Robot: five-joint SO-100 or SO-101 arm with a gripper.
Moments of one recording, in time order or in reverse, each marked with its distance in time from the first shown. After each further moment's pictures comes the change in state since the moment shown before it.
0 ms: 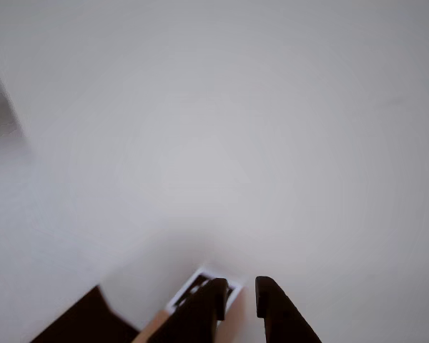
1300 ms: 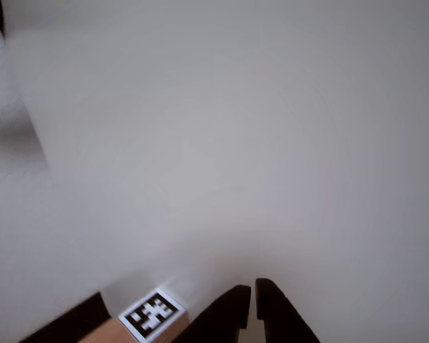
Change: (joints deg) arm 8.5 64.1 36.6 20.2 -8.7
